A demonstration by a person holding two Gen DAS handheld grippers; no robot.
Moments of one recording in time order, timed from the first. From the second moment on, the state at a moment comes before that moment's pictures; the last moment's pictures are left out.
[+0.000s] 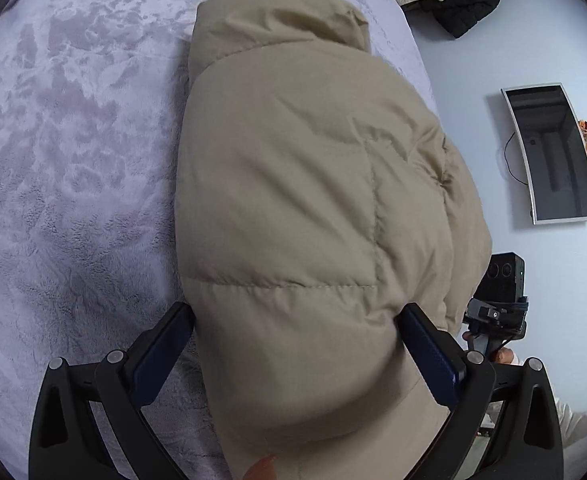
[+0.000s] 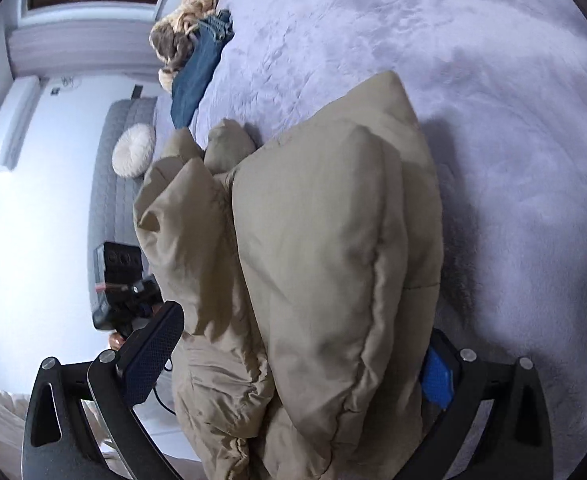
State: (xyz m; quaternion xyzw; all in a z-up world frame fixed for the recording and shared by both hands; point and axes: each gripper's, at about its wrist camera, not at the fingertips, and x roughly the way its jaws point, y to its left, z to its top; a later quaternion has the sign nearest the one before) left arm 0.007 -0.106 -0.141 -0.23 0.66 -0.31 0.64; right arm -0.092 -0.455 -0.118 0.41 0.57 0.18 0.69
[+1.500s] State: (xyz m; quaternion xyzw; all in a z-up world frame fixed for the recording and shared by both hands) left arm 0.128 -0.005 -0.107 -0.14 0.59 -0.21 0.77; right arm 0.092 -0.227 -0.111 0.38 0.57 0.22 0.69
